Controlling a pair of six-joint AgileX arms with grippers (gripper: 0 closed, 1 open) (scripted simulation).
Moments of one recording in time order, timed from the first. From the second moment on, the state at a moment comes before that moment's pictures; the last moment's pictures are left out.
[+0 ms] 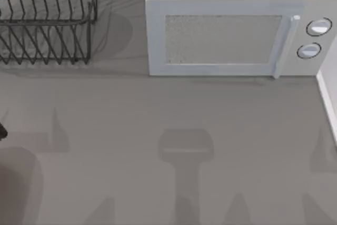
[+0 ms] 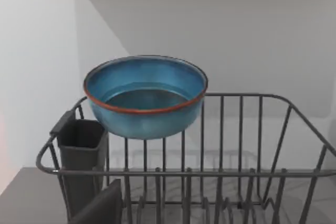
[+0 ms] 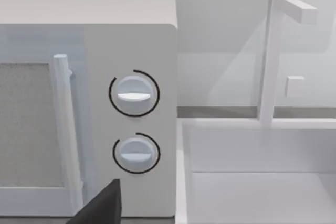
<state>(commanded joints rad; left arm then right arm) 0.01 0.21 0.15 0.14 0.02 0.00 0.00 0.00 0.00 0.00 0.00 0.00</state>
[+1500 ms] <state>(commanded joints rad) 0.00 0.00 0.00 0.00 0.00 0.00 -0.13 0.56 0.35 -0.45 0.00 -0.90</state>
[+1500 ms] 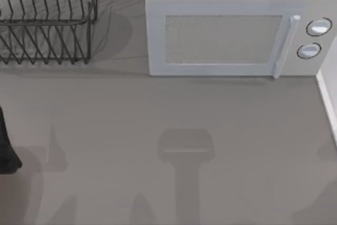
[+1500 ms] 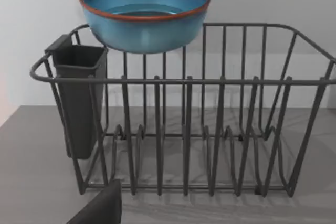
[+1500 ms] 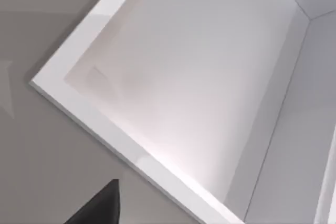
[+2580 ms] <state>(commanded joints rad) 0.00 0.00 0.00 0.00 0.00 0.00 -0.32 1.33 0.83 -1.07 0.00 -2.24</state>
